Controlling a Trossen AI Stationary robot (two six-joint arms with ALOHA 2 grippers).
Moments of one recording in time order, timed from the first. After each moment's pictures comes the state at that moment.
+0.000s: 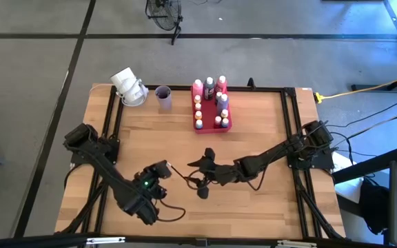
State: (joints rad) left arm -0.75 1.81 1.51 -1.57 -1.05 0.14; right arm 0.40 1.87 1.09 0.41 0.48 0.33
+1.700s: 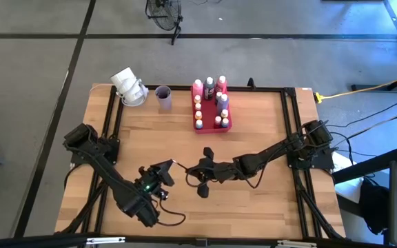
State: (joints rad) left arm -0.76 1.81 1.49 -1.48 -1.28 0.41; right arm 0.39 1.87 1.09 0.40 0.40 0.33
